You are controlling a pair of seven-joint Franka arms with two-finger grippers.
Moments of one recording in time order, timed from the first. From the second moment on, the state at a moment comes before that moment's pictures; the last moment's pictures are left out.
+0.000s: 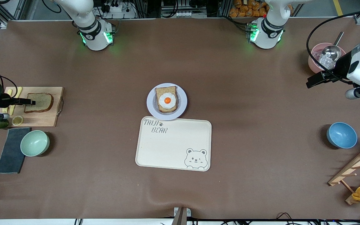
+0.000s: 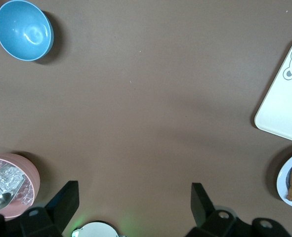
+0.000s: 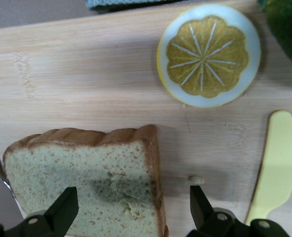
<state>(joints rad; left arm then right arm) 0.05 0.02 -0.13 -1.61 -0.04 1.52 -0.32 -0.67 0.57 0.02 -1.86 0.00 2.07 -0.60</state>
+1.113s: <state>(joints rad) 0.05 0.02 -0.13 -1.61 -0.04 1.53 -0.32 -0.67 0.56 0.03 -1.85 0.00 2.05 -0.61</state>
